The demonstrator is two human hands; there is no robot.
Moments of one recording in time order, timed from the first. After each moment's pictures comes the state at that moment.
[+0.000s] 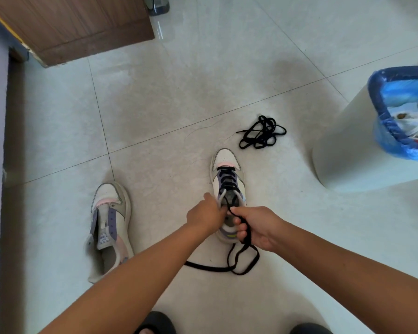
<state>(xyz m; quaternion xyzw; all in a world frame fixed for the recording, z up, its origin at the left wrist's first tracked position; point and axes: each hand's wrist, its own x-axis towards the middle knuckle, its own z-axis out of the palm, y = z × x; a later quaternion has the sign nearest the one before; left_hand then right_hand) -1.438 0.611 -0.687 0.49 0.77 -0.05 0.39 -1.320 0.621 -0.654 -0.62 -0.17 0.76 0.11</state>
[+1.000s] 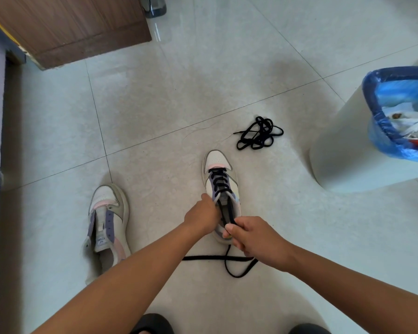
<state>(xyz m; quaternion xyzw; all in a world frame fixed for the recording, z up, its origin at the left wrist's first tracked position) -1.444 0.616 -0.699 0.47 0.77 0.00 0.43 -1.303 0.597 -0.623 -0.54 -0.54 0.64 0.03</state>
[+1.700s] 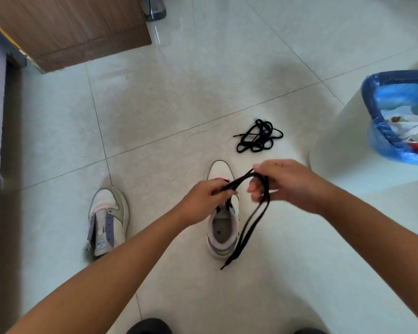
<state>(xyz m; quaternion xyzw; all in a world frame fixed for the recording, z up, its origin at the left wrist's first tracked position) -1.463 0.632 -0.648 0.54 0.58 0.28 0.54 -1.283 0.682 -0.570 -0.56 -0.48 0.66 0.14</state>
